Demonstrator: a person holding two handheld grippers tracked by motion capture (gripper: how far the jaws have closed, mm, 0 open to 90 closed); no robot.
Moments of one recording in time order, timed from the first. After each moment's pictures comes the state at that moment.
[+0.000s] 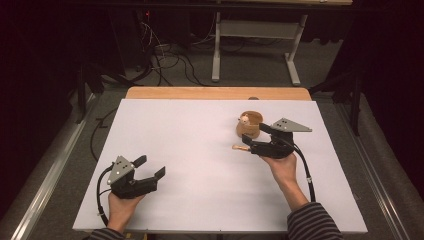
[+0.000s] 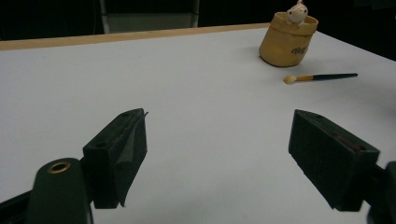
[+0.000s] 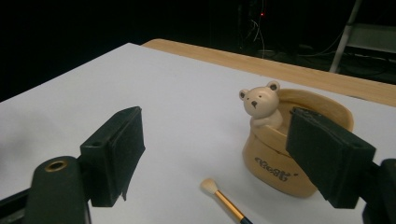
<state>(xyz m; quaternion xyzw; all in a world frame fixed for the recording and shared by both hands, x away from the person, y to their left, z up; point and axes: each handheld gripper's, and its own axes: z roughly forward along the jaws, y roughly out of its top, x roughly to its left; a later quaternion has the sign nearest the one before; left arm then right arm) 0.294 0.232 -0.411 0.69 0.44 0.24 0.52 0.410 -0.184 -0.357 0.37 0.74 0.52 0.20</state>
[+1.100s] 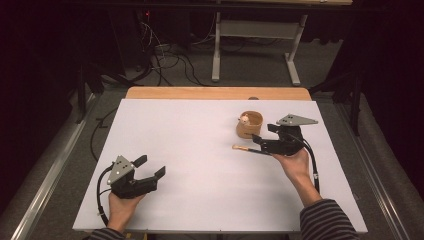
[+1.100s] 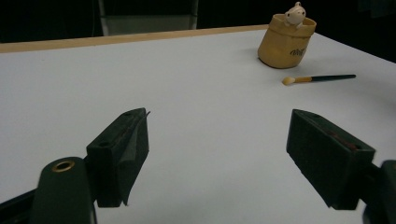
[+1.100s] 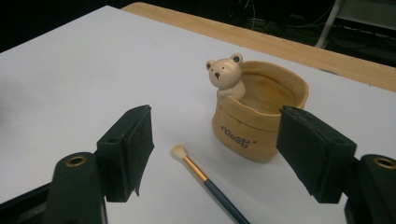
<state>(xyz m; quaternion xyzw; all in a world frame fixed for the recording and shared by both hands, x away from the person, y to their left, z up) 0.295 0.232 -0.410 0.69 0.44 0.24 0.52 0.417 -0.205 -0.344 0.39 0.78 0.45 0.19</state>
